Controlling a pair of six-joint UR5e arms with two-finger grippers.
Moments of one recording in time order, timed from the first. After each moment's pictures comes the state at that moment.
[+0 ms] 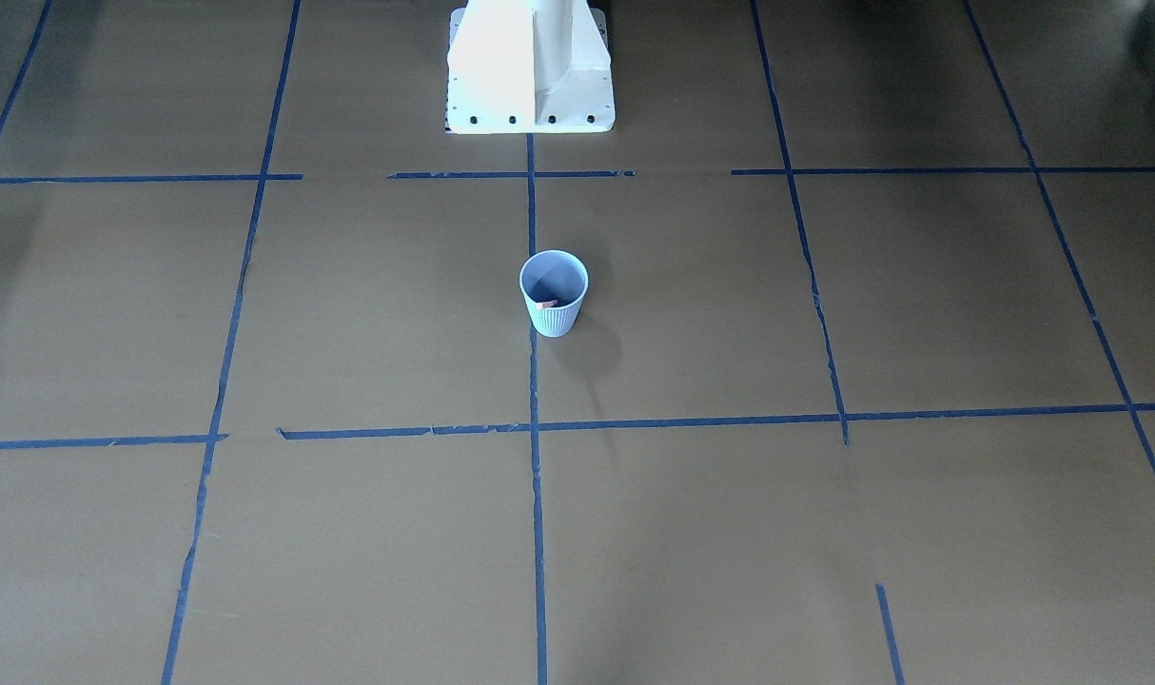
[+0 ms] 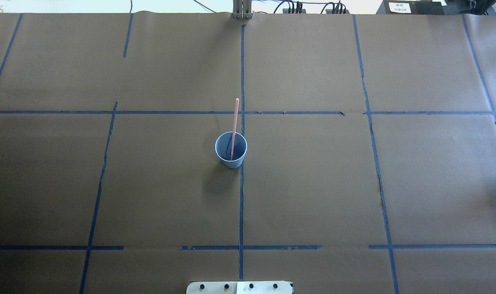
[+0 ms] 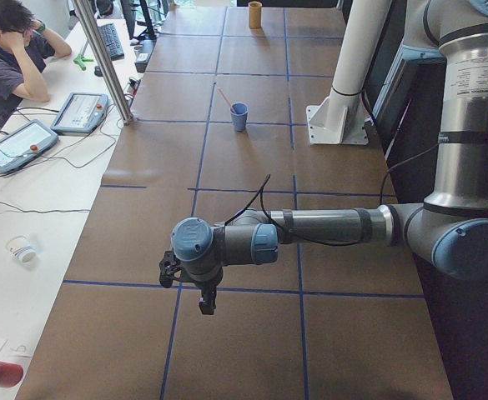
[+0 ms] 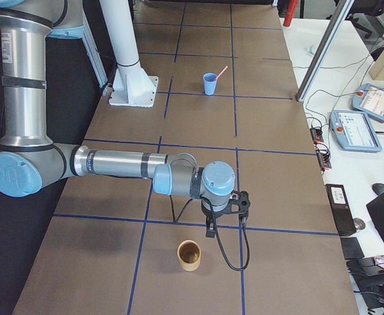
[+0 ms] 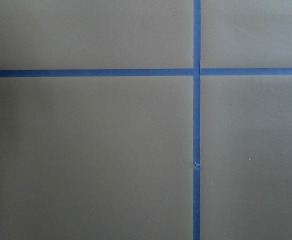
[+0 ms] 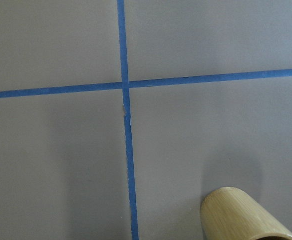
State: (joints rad) left arm -1.60 -1.56 -1.54 -1.54 -2.39 0.09; right arm 1.63 -1.63 1.62 -1.60 2.37 0.00
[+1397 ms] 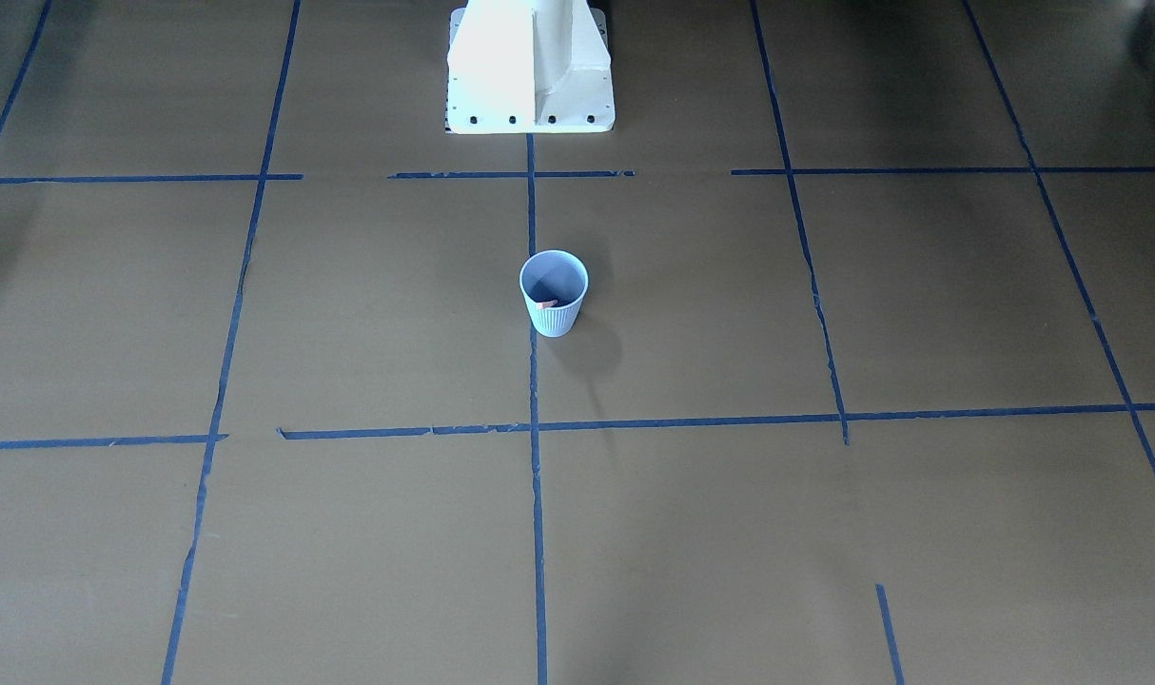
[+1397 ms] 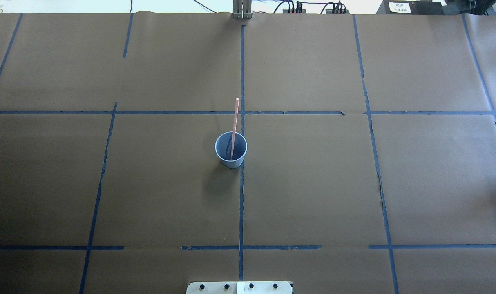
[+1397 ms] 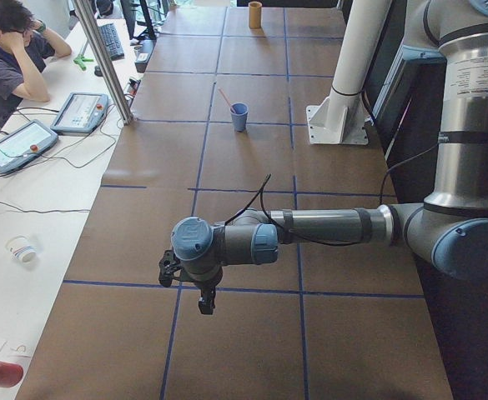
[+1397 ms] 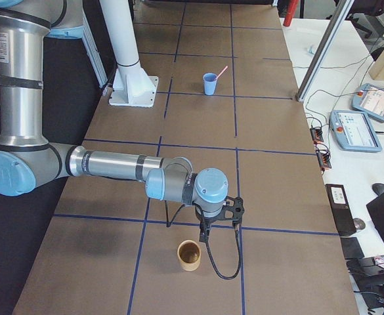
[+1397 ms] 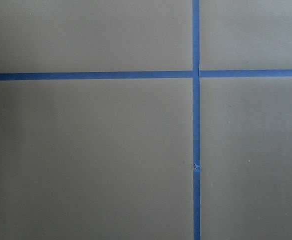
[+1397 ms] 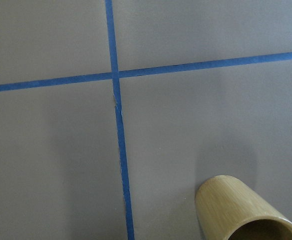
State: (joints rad) left arm -1.60 -1.56 -1.54 -1.55 -2.38 0.09; right arm 1.64 -1.66 1.63 -1.59 2.38 0.01
